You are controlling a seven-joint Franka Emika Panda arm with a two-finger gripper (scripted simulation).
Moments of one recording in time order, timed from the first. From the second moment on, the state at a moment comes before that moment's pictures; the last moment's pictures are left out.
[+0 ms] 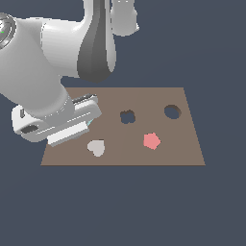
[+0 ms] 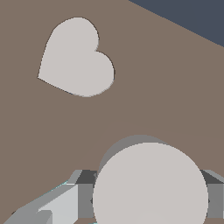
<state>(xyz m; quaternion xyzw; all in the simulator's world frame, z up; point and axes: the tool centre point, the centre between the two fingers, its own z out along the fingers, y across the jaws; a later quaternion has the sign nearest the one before) 0.040 -0.161 0.034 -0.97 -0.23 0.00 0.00</state>
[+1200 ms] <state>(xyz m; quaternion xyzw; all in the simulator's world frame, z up) -0.069 -0.042 0.037 -0.99 0.11 0.00 0.00</state>
